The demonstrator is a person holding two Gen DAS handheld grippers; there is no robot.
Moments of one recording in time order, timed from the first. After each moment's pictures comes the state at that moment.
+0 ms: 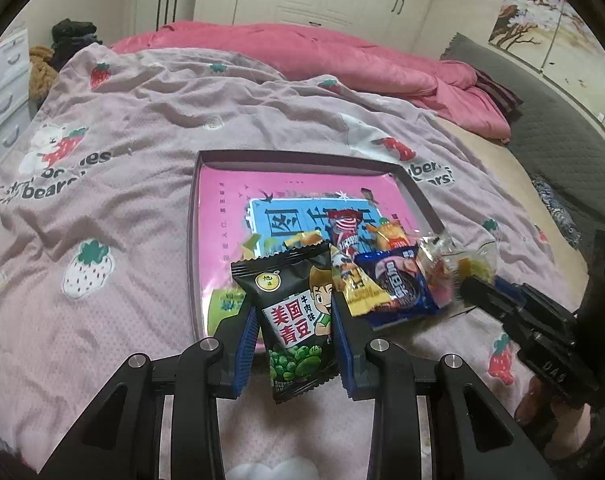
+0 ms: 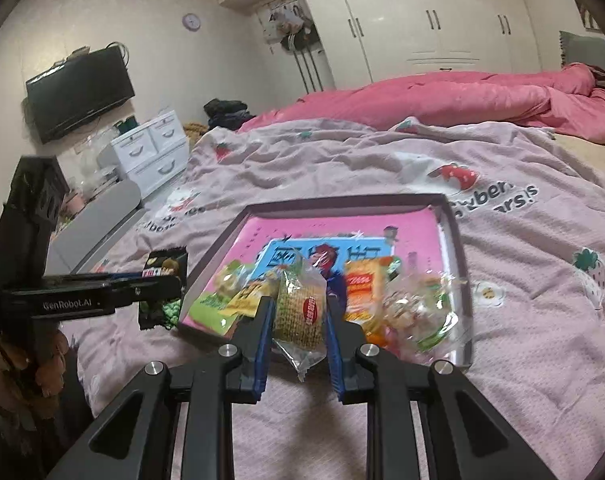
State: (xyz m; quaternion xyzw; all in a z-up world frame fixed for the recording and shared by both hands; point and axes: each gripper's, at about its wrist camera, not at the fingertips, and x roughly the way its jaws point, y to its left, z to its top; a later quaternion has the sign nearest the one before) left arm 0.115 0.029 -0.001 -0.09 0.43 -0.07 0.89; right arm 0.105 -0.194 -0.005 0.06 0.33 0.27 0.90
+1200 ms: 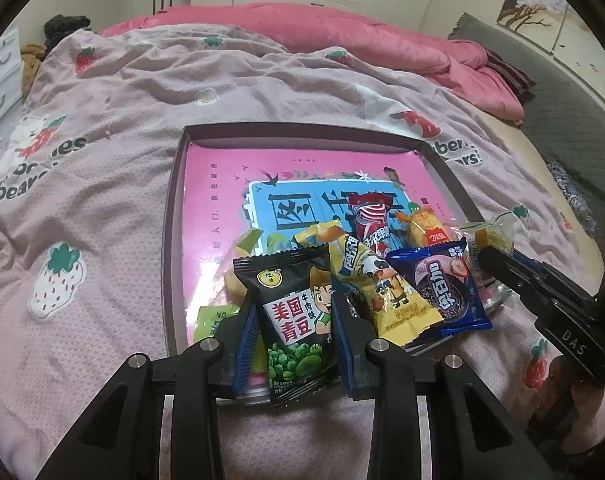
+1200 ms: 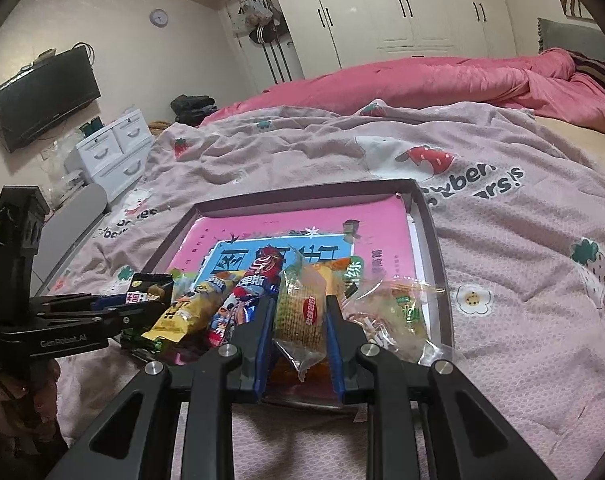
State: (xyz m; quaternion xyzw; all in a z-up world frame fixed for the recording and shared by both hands) left arm 0.154 0.021 -0.044 -0.07 0.46 -0.07 0.88; right arm 0.145 -0.196 -0.035 0.06 0.35 0.22 0.91
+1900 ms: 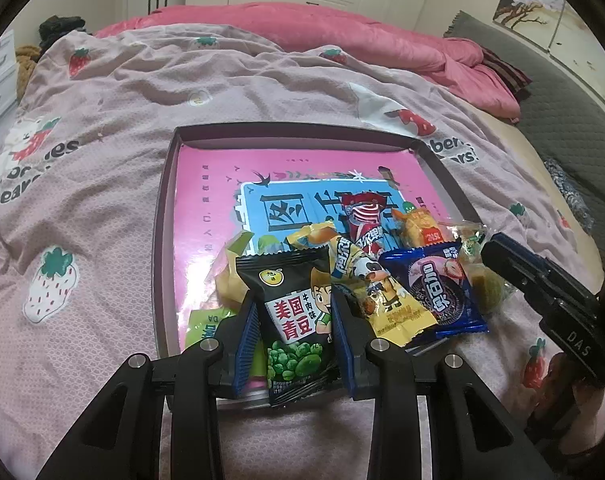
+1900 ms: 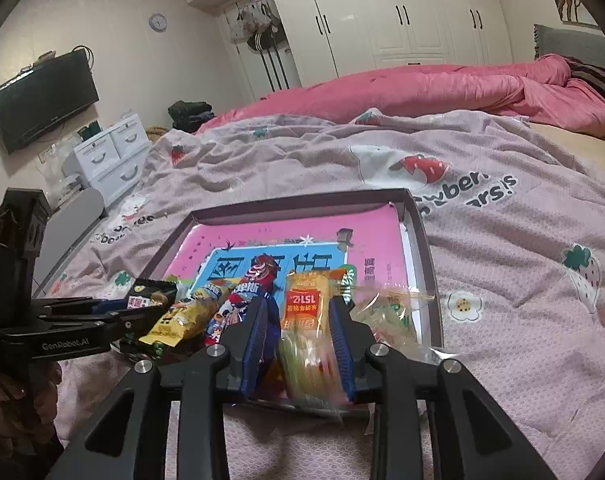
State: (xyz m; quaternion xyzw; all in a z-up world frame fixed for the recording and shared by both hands) left arm 0.157 0.017 -0.045 -0.07 0.46 -0.07 0.88; right arm 0.142 -0.200 -0.029 0.06 0.34 0.22 0.91
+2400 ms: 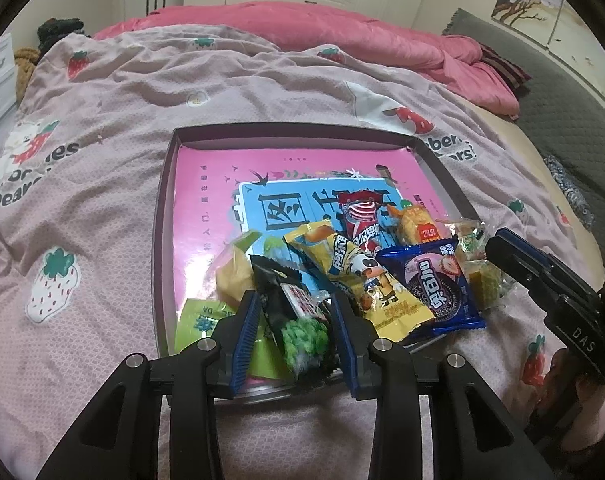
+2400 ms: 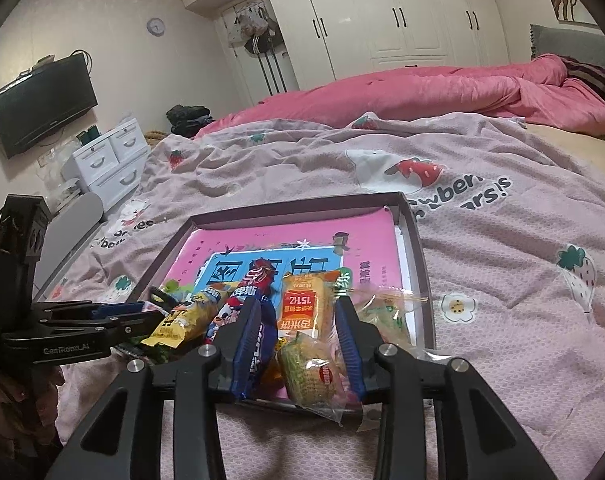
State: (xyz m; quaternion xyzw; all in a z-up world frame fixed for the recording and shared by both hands) left arm 0.155 0.016 -0.041 -0.07 0.46 -0.08 0.88; right arm 0.141 -0.206 -0.026 0.06 0.34 0.21 0.92
